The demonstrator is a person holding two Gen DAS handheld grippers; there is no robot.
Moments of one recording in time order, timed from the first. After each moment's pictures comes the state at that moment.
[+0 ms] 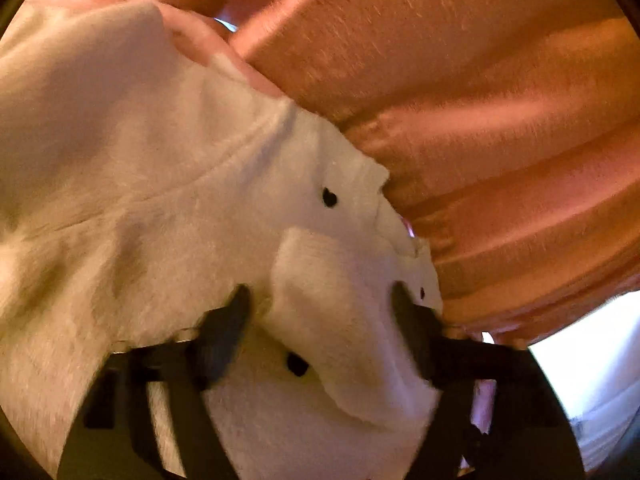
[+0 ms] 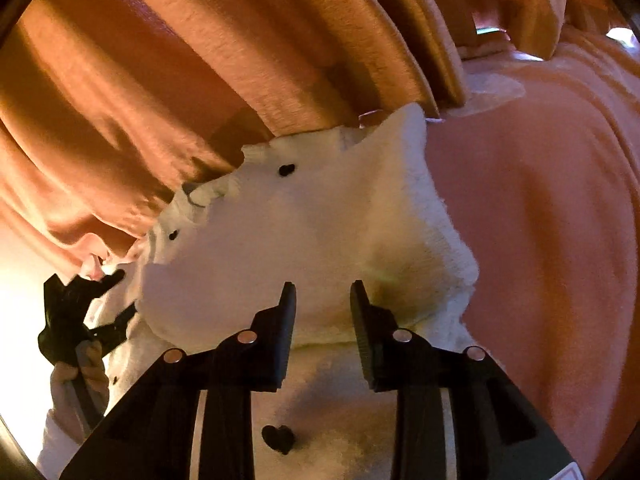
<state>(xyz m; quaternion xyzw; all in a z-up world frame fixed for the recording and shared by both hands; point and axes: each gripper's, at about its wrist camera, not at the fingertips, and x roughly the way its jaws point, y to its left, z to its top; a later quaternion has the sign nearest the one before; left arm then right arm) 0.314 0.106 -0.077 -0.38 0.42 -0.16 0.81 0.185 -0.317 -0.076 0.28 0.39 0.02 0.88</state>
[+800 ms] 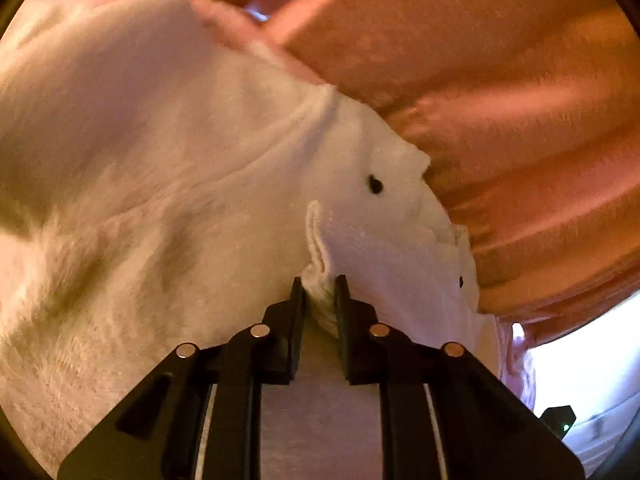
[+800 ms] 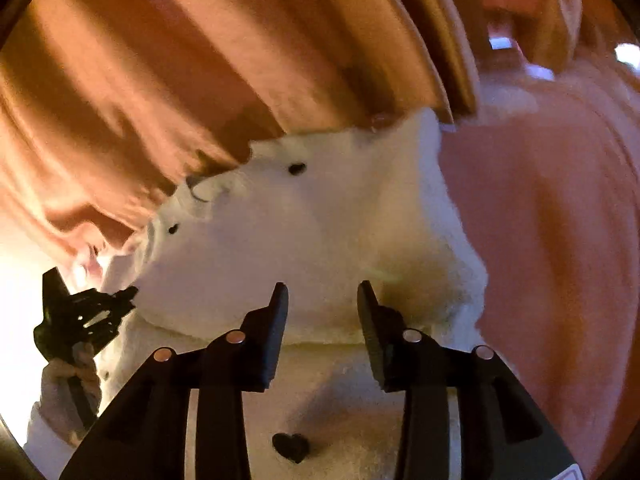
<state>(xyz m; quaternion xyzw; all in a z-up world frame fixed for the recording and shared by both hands) 0.308 0.117 -0.091 -0.35 0.44 -0.13 0.82 0.191 -0.295 -0.076 0.22 0.39 0.01 0.89</state>
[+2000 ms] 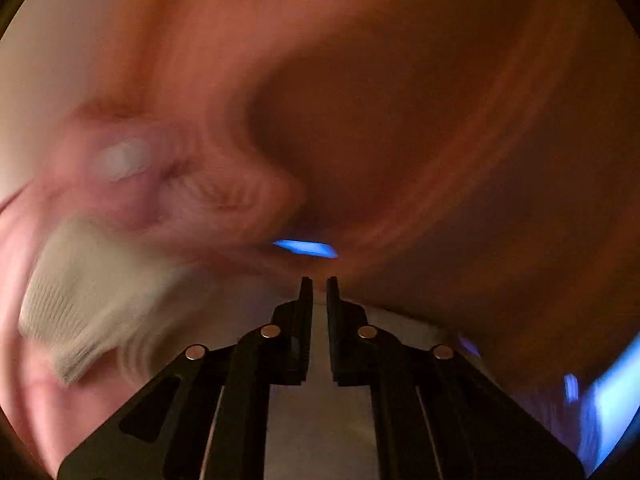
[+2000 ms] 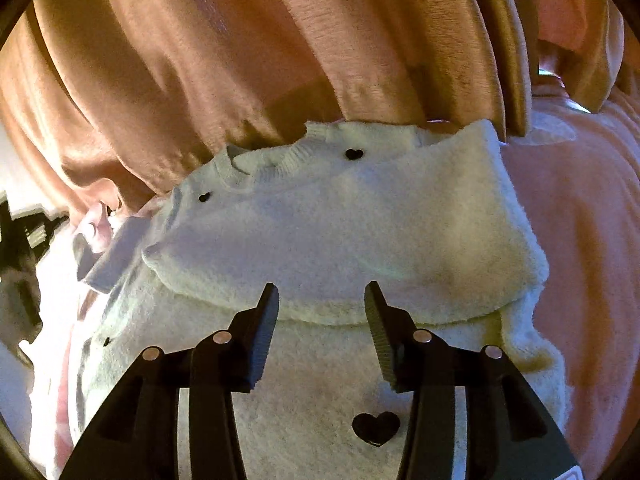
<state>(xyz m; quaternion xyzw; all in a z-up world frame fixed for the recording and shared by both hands) 0.295 0.140 0.055 -0.22 0.26 -0.06 0.94 0.192 -0.245 -0.070 0.19 0.38 0.05 0.90</state>
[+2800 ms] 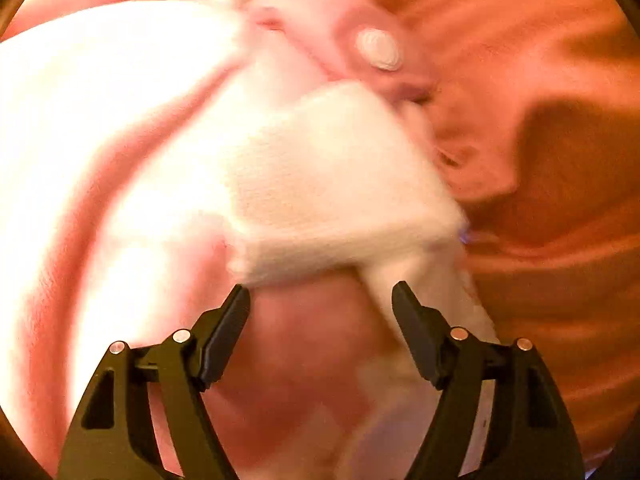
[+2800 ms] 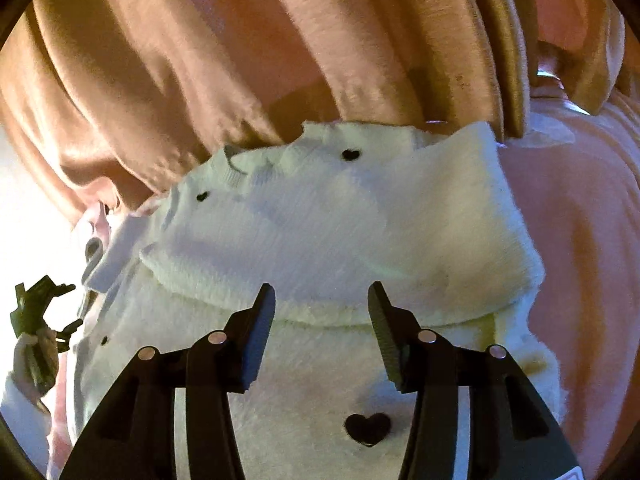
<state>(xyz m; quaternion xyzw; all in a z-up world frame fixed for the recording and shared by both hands) 0.224 0.313 -0.094 -0.48 0.35 0.14 0.79 0.191 -0.242 -0.073 0.18 0.39 0.05 0.90</state>
